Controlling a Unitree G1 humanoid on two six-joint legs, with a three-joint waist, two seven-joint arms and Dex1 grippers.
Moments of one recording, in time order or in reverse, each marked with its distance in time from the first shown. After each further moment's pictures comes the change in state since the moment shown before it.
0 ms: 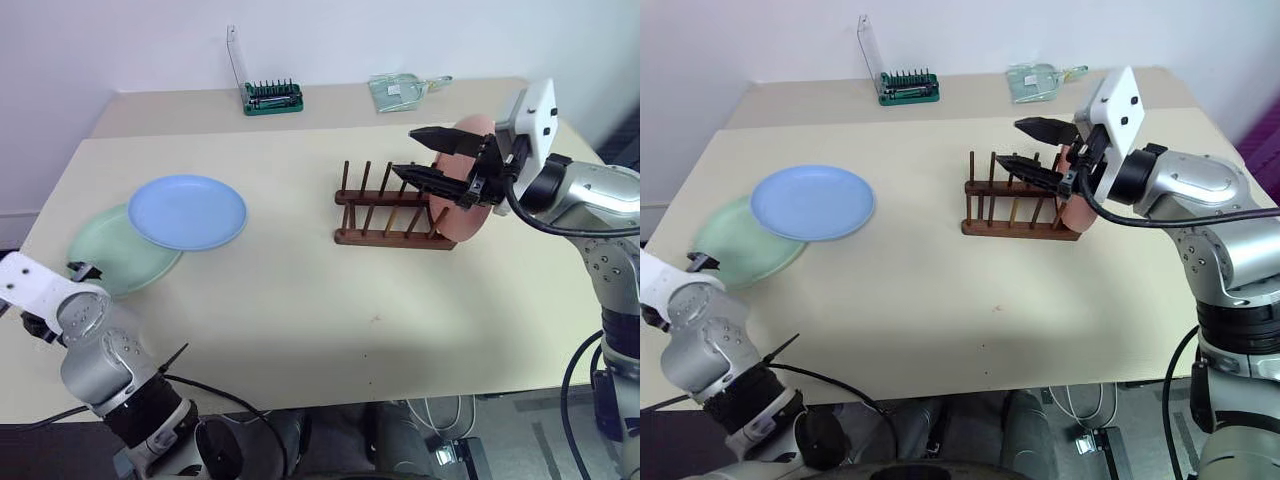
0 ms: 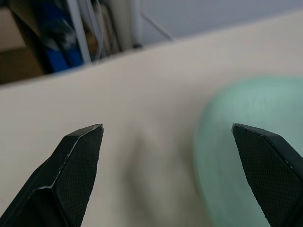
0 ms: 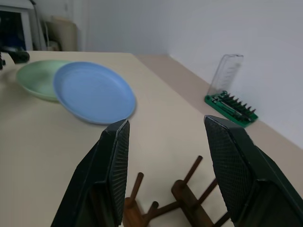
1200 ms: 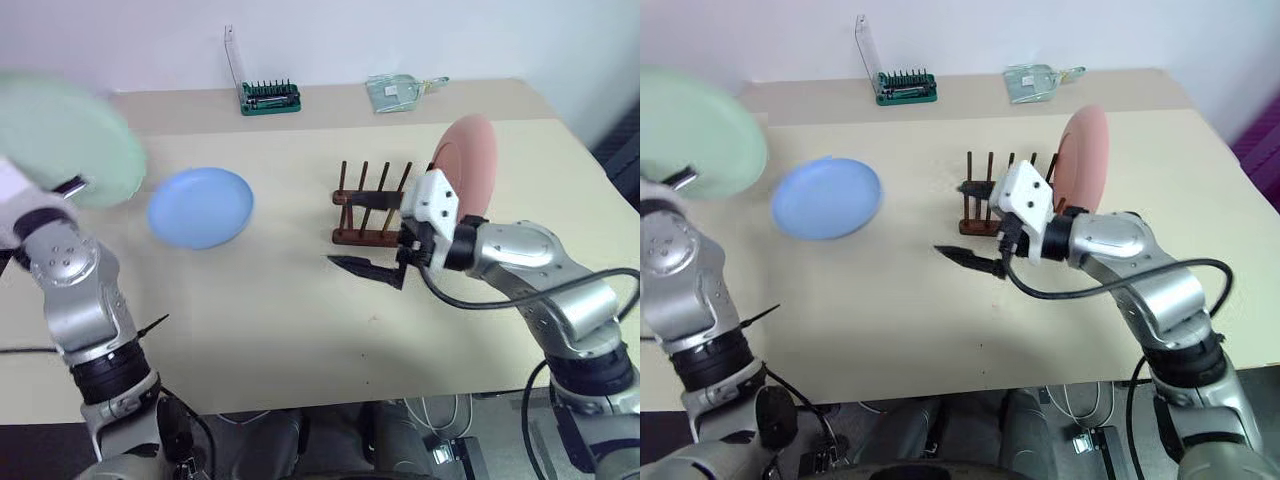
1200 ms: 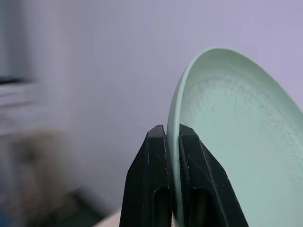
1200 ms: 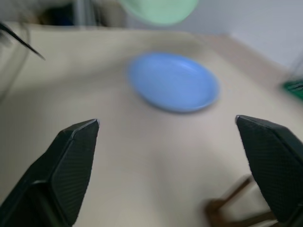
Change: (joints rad) left arm -0.190 0.302 -0.392 0.104 0.100 -0.465 -0.161; right arm 0.026 0.182 0.298 -0.095 -0.329 -0.090 -0.072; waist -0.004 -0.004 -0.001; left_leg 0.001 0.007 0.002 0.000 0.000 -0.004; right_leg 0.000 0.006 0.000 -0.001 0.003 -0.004
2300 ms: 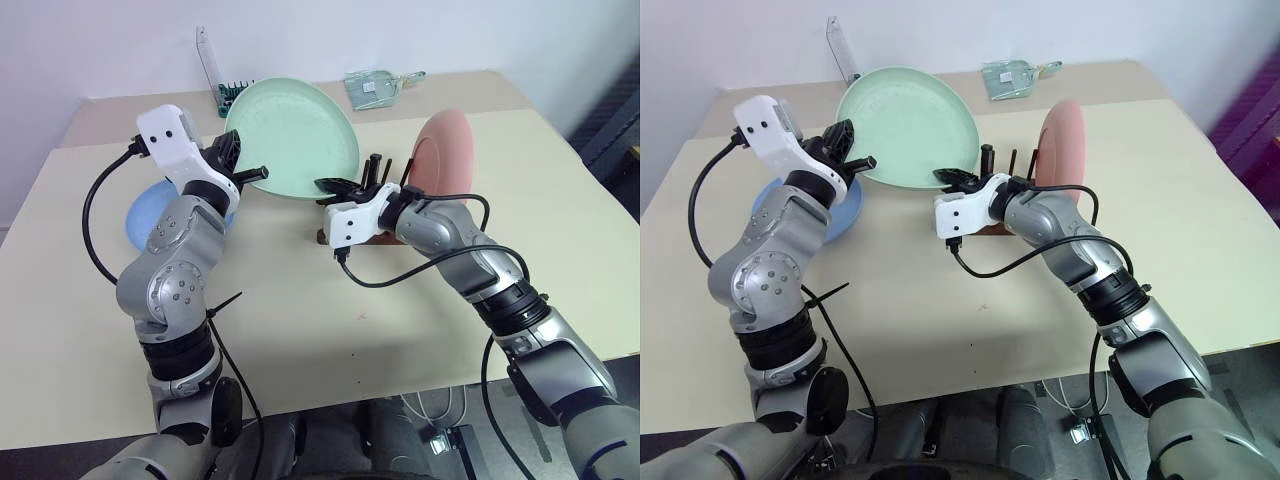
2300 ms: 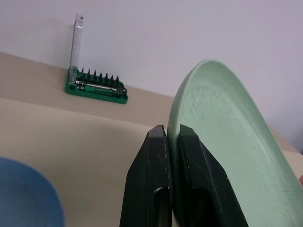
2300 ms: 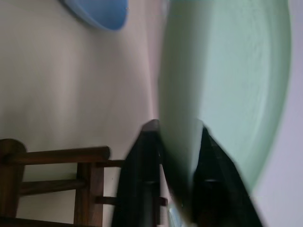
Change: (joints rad) left arm -0.065 -0.230 -0.109 -0.139 -0.474 0.485 -0.139; right arm -0.186 0.112 0.224 0.531 -0.899 -0.697 -0.241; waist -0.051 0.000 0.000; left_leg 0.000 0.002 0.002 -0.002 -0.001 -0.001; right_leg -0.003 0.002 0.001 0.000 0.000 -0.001
